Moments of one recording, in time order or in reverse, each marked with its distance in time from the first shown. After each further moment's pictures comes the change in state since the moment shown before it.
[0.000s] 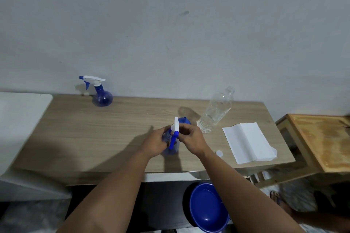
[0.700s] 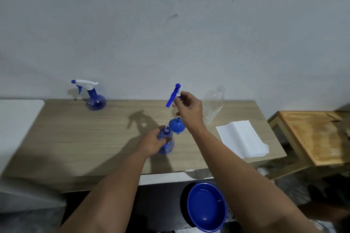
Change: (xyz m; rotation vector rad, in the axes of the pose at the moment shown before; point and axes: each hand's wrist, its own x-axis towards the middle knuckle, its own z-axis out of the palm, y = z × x) left_hand 0.001 0.015 0.008 -0.151 0.045 -0.105; right_hand 0.026 -0.090 -0.012 0.170 0.310 -0.116
